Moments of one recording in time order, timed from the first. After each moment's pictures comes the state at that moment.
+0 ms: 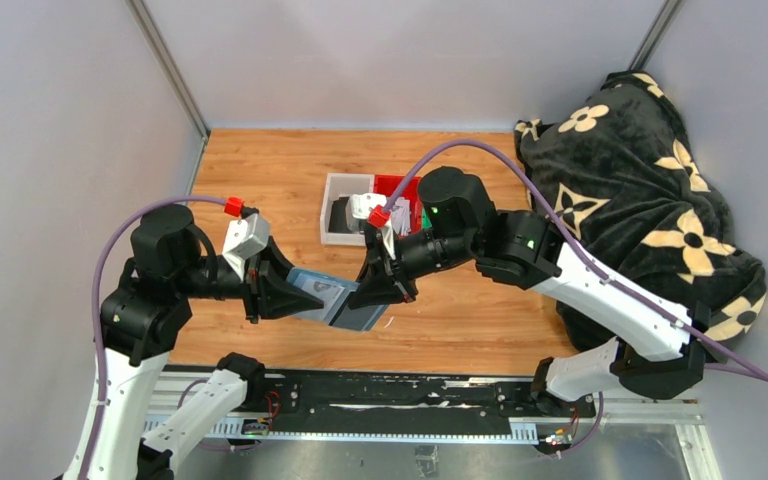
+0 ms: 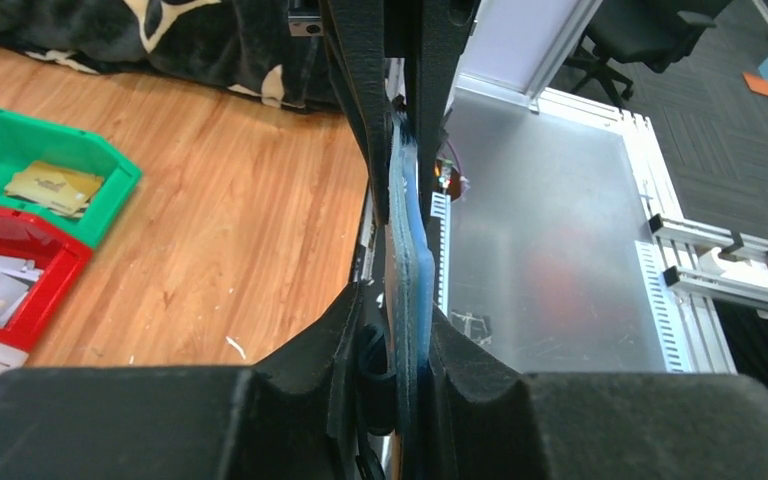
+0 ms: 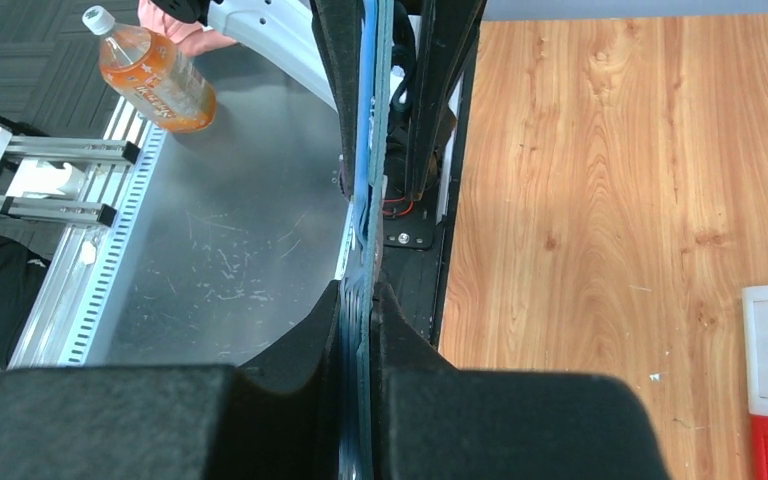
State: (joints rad) left arm -0.33 0.73 1.28 -0.88 1.16 0.06; right arm 1.14 1.34 1.69 -0.73 -0.62 -0.06
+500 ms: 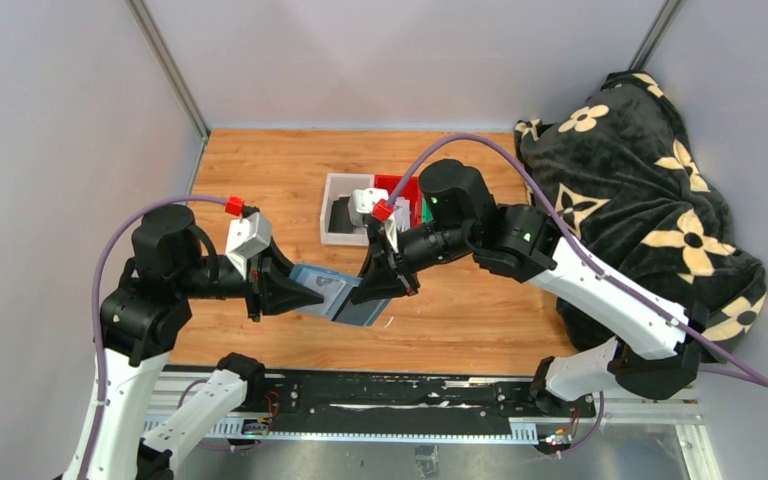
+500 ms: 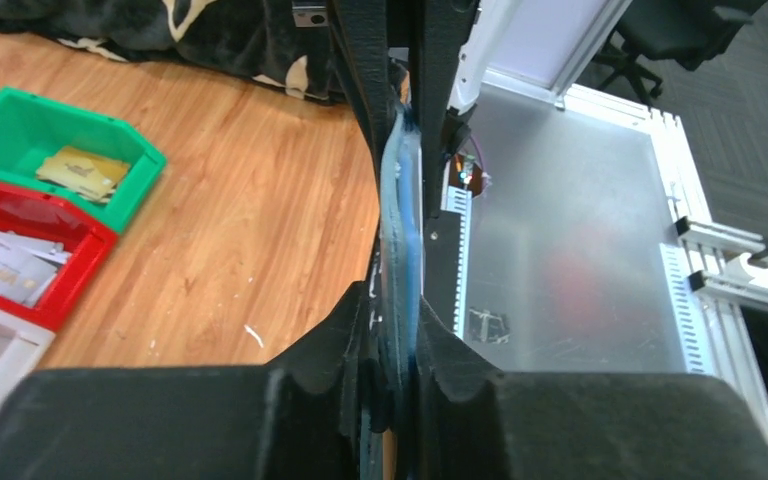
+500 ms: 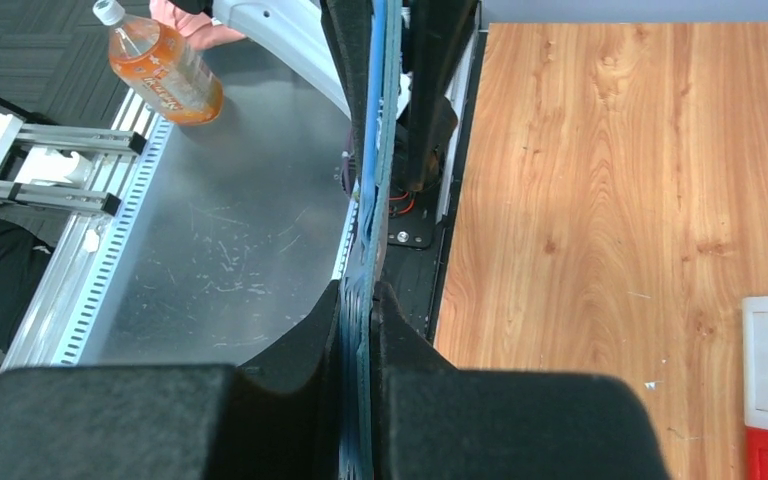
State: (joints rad) left arm -0.33 0.74 1.29 -0.89 1.10 0.08; right arm 1.09 1.35 1.68 -0.73 -0.72 -0.10
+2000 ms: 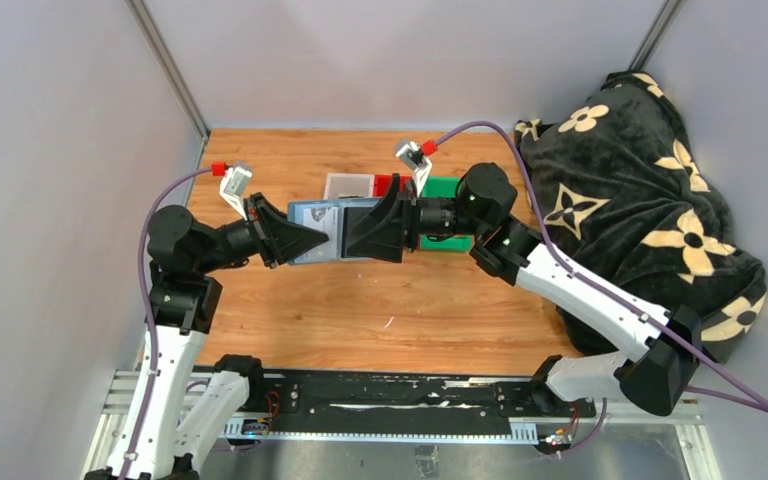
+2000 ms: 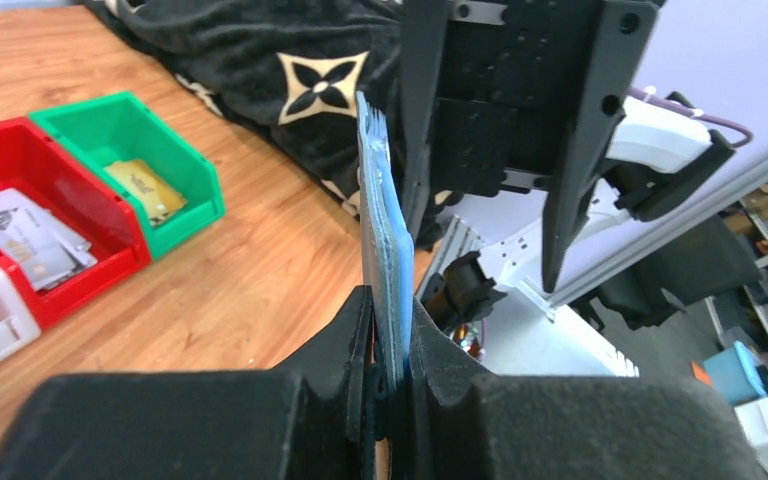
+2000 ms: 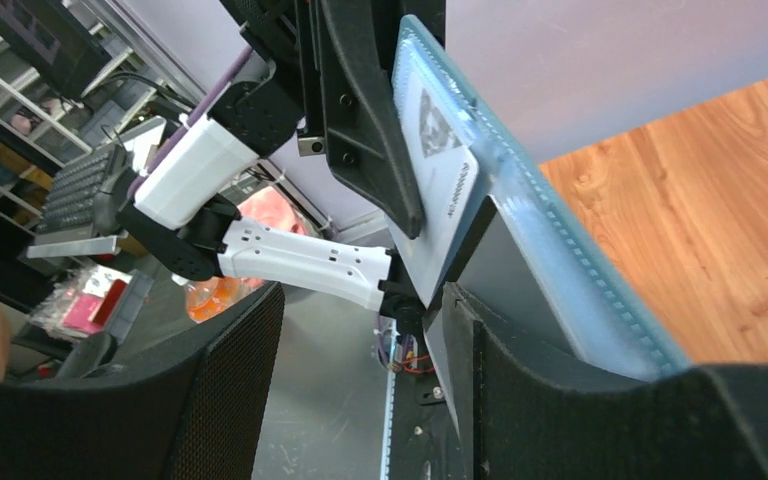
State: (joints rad) left arm -0.11 0.71 0.91 -0.12 1.02 -0.64; right arm 0.83 1.27 1.18 0.24 -0.80 0.61
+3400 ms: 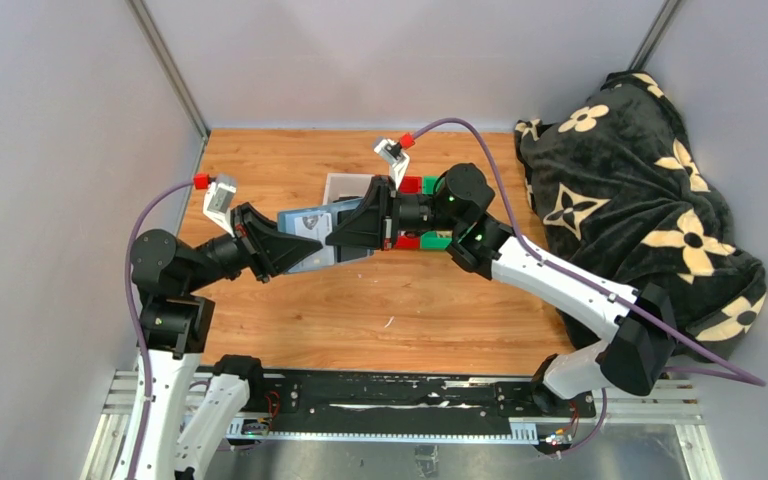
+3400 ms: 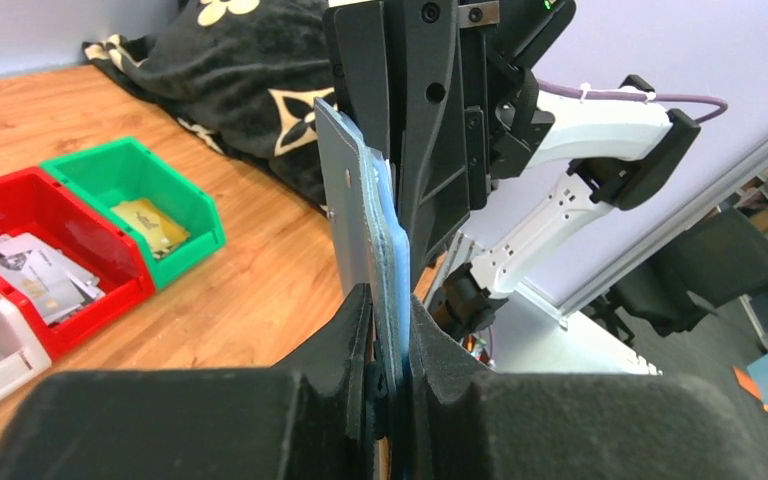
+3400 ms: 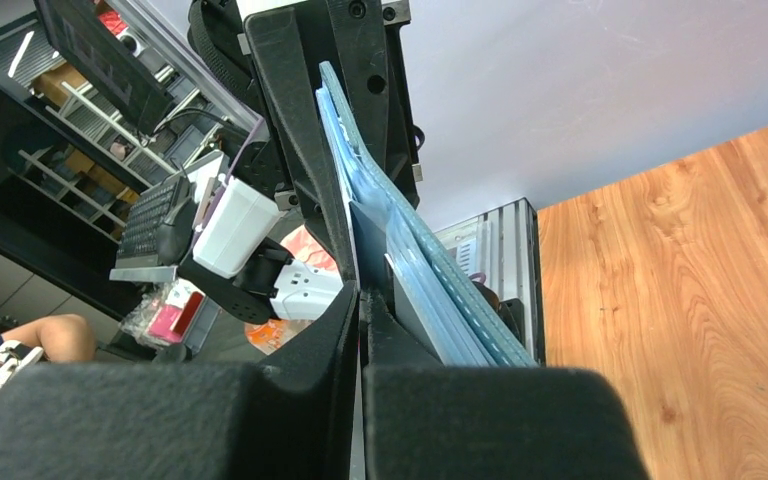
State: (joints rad) left arm -0.11 0.61 0.90 -0.06 1.01 -0.68; right arm 0.88 1.40 1.22 0.46 -0.80 0.82
